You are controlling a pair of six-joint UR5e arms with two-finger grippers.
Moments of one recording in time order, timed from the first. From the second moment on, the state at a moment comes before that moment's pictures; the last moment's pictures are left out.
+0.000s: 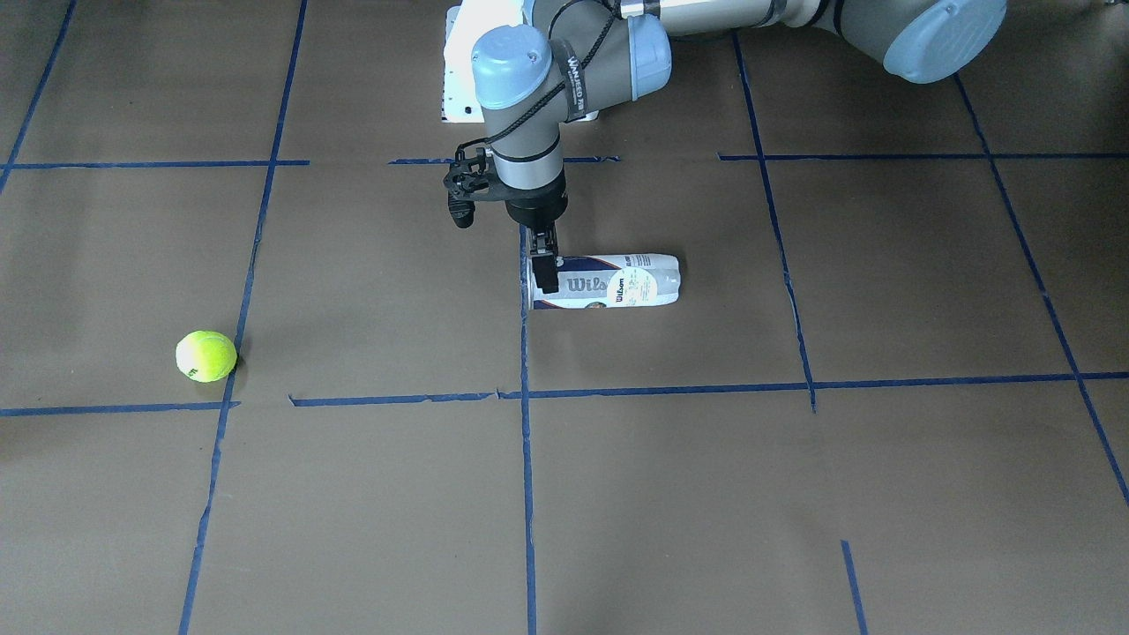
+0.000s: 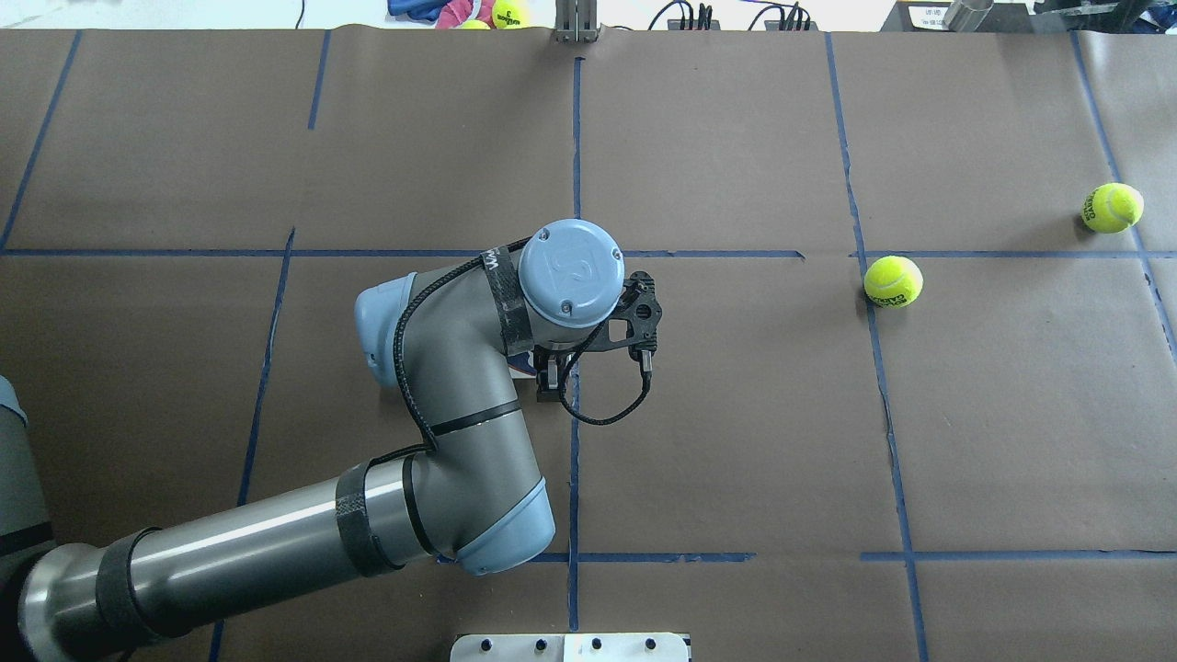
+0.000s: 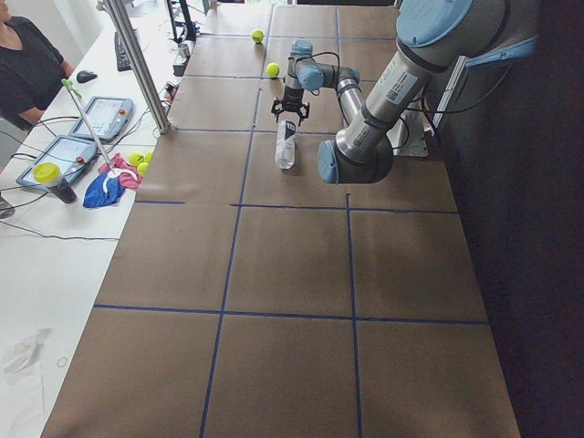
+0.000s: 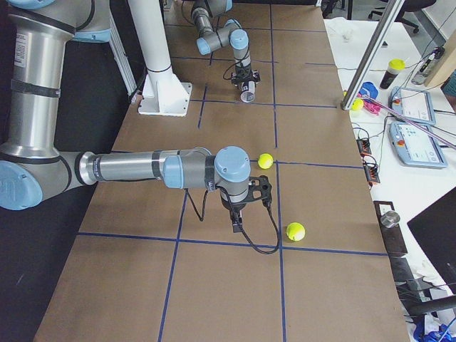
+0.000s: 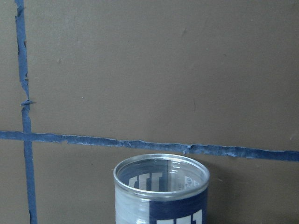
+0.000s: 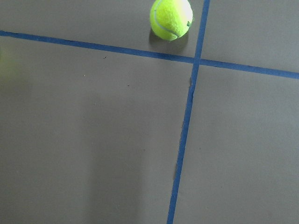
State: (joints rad) left arm -0.44 -2.47 -1.50 -1.44 -1.66 0.29; right arm 1.58 -1.77 1.87 -1.62 2.41 -0.12
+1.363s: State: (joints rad) left arm -0.43 -2.45 -1.40 -1.58 -1.64 0.24; right arm 1.58 -1.78 1.87 -1.62 2.41 -0.12
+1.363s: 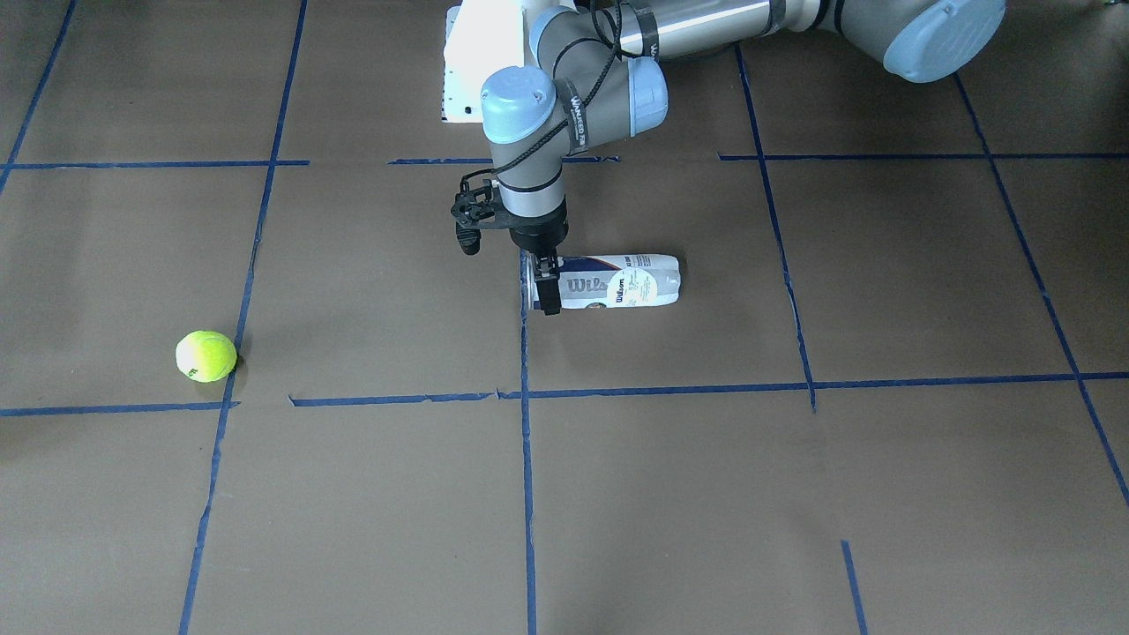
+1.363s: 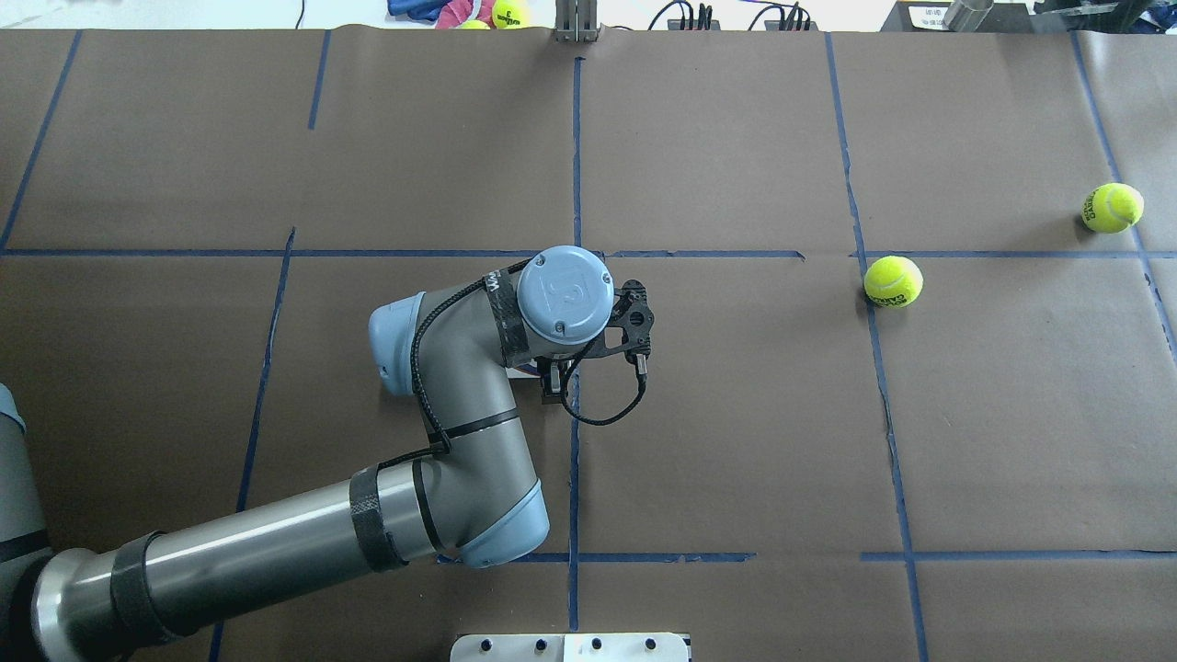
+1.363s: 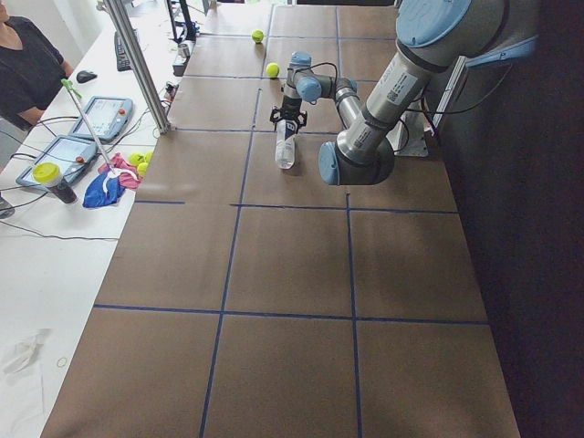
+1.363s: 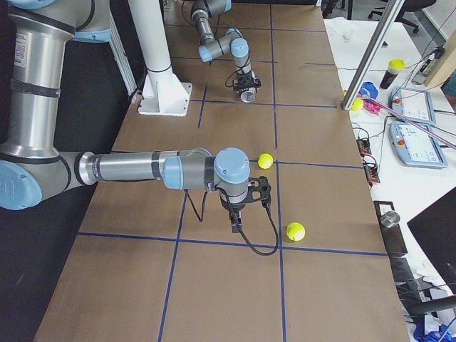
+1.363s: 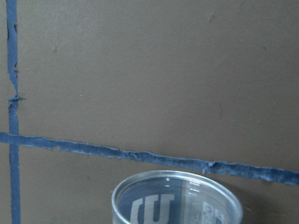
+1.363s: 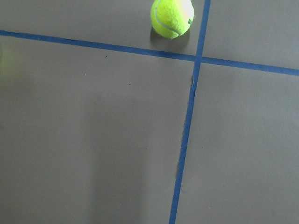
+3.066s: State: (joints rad) left arm -0.50 -2.45 -1.55 -1.85 -1.64 0.02; right arm 1.58 -1.77 1.88 -1.62 2.42 -0.12
